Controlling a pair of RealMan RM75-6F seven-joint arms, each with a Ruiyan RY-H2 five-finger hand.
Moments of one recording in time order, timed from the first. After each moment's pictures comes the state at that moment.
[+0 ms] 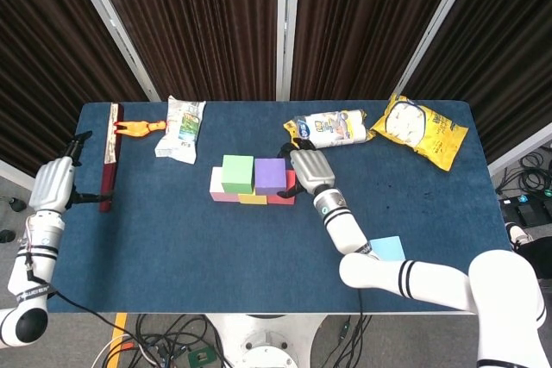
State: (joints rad) left arm -0.44 -1.12 -0.27 -1.69 1.01 1.13 -0.05; right arm 1.10 -1.63 0.33 -1.42 -0.51 0.89 -0.42
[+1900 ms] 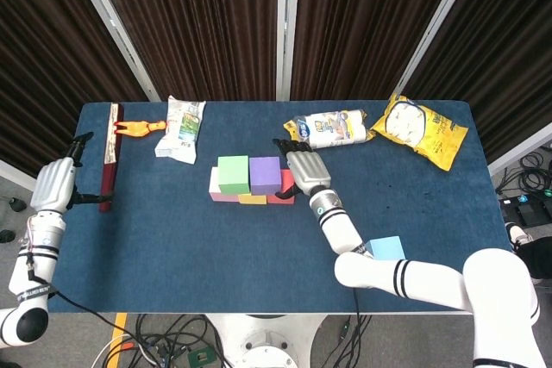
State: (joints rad) left arm -0.44 -1.13 -0.27 -1.68 1.01 1.12 -0.05; right arm 1.12 -1.64 0.33 -1.43 -0.46 0.89 -0.45
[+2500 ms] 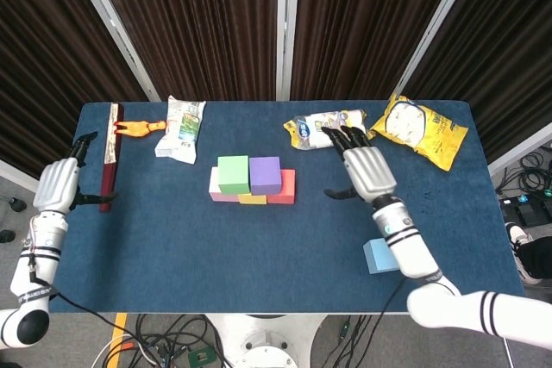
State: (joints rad) left arm -0.44 -1.13 -0.27 -1.70 1.04 1.13 -0.03; right arm 0.81 -1.27 0.23 -1.80 -0.95 1.11 -0.26
